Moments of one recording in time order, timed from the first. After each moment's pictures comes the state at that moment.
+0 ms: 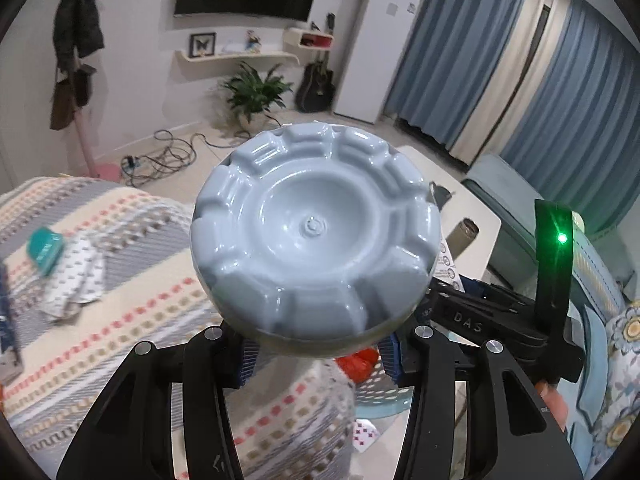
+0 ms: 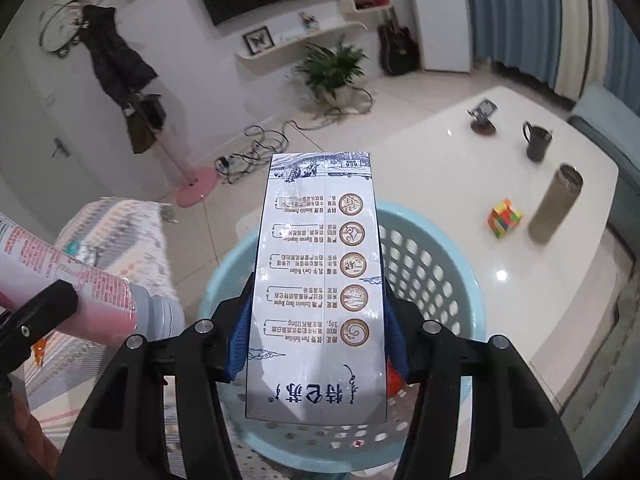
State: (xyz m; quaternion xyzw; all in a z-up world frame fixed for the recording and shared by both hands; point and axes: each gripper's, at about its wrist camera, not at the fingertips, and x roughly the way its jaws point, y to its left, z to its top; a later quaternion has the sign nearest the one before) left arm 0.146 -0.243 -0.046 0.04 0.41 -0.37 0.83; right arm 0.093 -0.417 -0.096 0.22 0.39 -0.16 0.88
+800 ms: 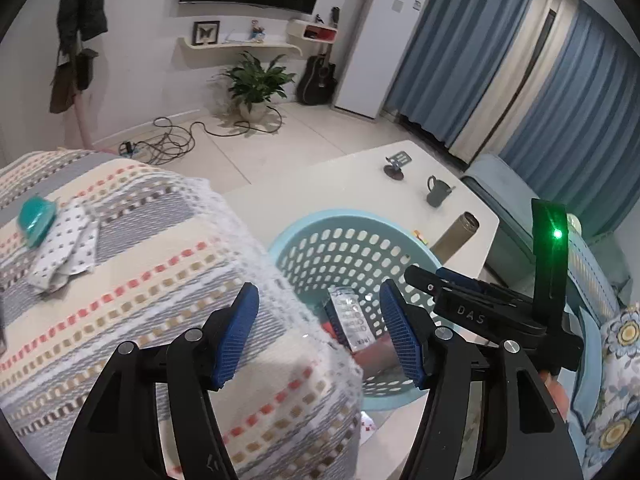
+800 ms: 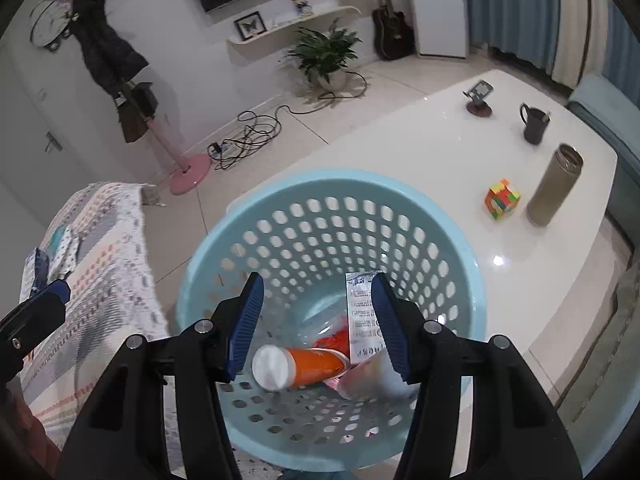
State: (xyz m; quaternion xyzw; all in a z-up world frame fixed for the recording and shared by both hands) left arm 0.158 -0.215 -0.059 0.02 0.42 -0.37 0.83; right arm 0.091 -0.413 -0.112 0.22 0.41 -0.16 0.87
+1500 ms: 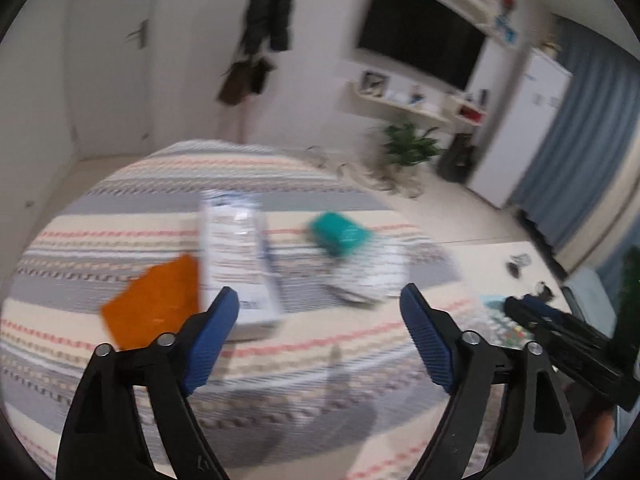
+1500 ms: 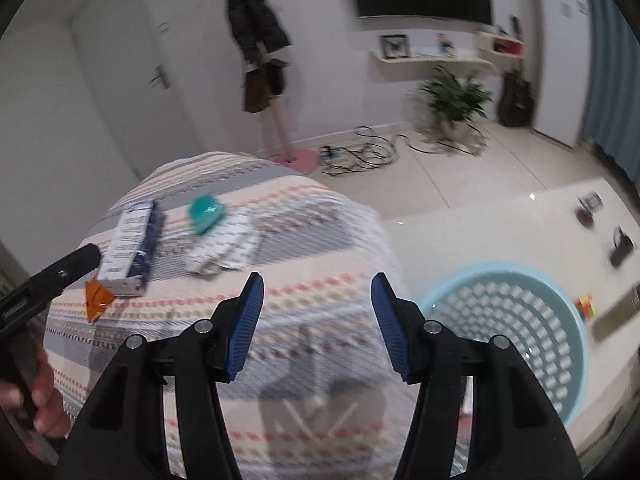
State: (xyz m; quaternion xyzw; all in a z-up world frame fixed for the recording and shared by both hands) left arm 0.203 -0.001 -0.015 -0.07 0.39 -0.12 0.91; right arm 0.180 -0.239 -0.035 0.10 0.38 0.03 0.92
